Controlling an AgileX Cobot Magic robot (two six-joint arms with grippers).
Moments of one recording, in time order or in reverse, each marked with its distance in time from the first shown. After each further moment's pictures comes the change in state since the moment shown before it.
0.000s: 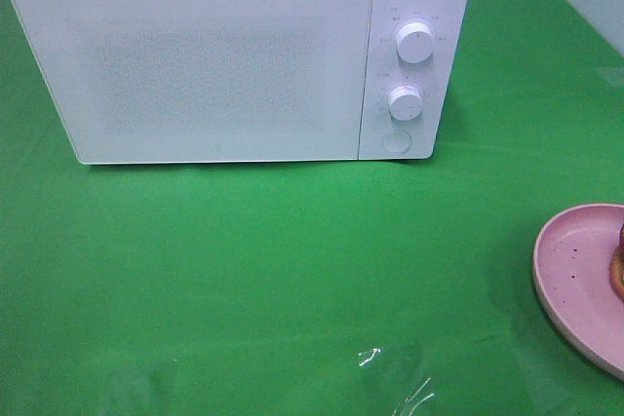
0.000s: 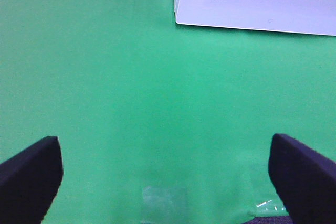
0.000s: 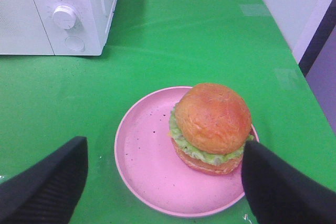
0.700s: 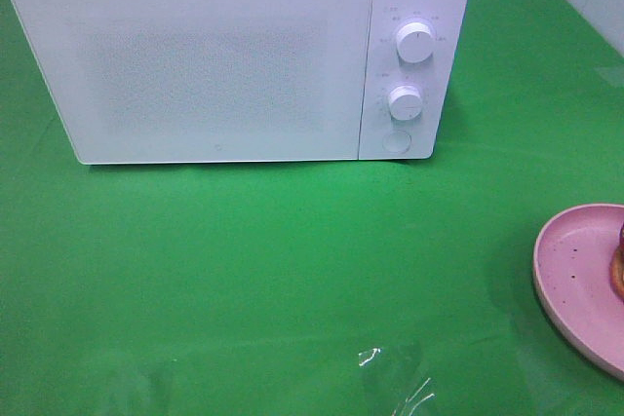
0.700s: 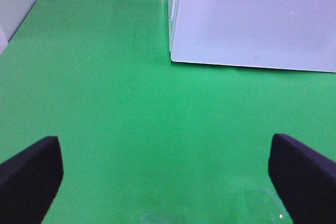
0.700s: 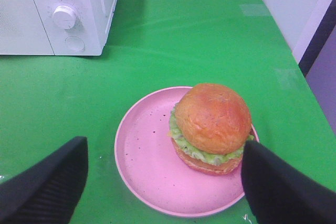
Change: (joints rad) left arm 0.000 -0.164 0.001 0.000 0.001 0.000; right arm 0.000 0.000 0.000 0.000 0.000 0.000
